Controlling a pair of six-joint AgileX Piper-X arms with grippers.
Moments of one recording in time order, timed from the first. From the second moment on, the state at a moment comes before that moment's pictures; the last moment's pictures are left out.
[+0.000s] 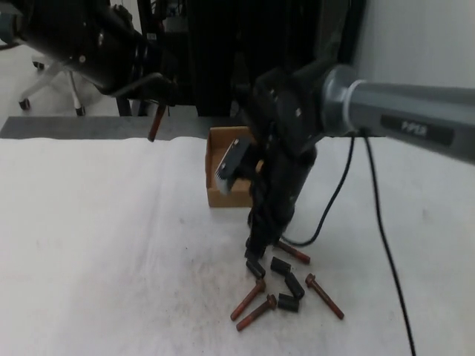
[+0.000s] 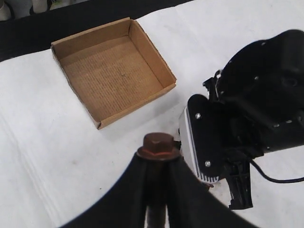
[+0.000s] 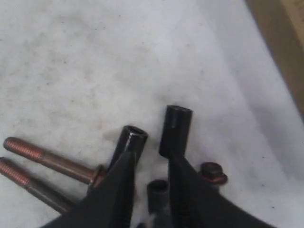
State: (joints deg) left arm -15.0 83.2 -78.8 52.3 26.3 5.6; right arm 34.2 114.2 -86.9 55.2 -5.7 -28.4
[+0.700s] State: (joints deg) left arm -15.0 83.2 -78.8 53.6 26.3 6.4; right arm 36.0 116.6 -86.9 48.9 3.4 -33.0
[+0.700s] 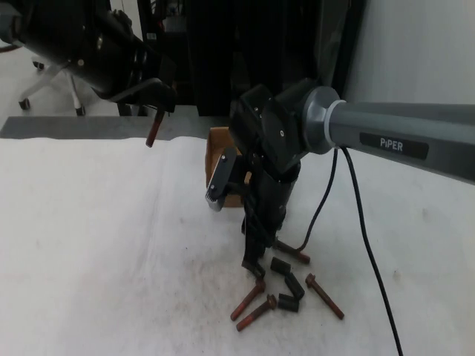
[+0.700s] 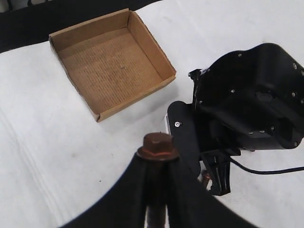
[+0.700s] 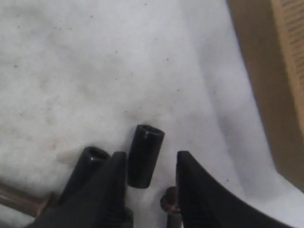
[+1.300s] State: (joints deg) left arm -15.0 83.2 -78.8 53.6 26.3 6.4; right arm 36.0 119.5 -87.0 50.4 4.7 -30.9
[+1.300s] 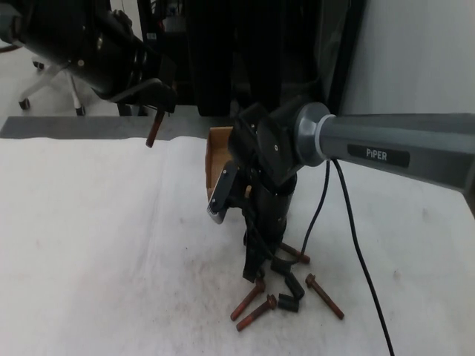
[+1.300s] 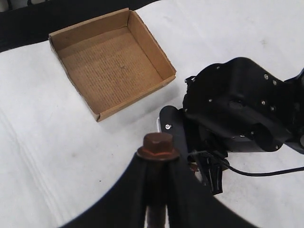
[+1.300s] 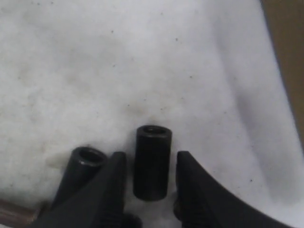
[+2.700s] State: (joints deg) left arm -15.0 83.2 -78.8 53.6 26.3 6.4; right arm 35.0 120.2 -87.4 47.2 10.0 -23.9
